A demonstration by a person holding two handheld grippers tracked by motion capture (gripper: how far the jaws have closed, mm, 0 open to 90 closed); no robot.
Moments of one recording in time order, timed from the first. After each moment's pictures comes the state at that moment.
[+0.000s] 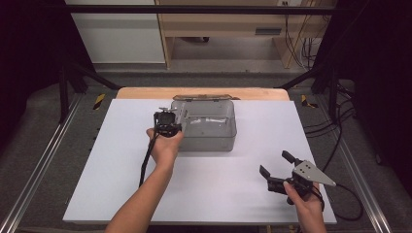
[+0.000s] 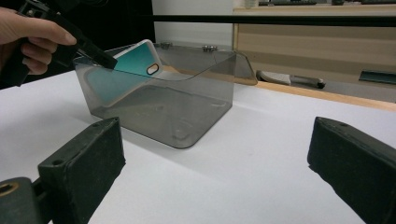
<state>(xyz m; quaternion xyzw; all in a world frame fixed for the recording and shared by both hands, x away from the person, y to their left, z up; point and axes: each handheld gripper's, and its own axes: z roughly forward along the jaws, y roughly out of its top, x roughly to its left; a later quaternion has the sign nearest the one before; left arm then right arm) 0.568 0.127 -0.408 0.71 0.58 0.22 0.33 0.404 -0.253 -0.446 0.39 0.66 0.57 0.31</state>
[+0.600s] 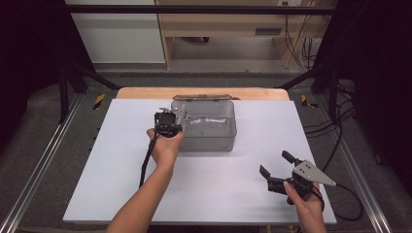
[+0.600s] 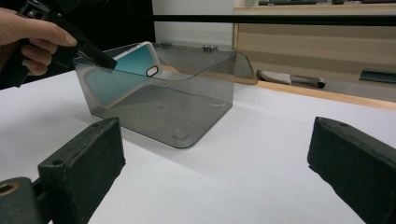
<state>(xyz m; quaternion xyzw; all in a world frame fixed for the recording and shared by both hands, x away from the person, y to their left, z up) 0.568 0.127 -0.409 0.71 0.58 0.22 0.32 0.404 -0.253 -0.446 0.39 0.66 0.57 0.30</state>
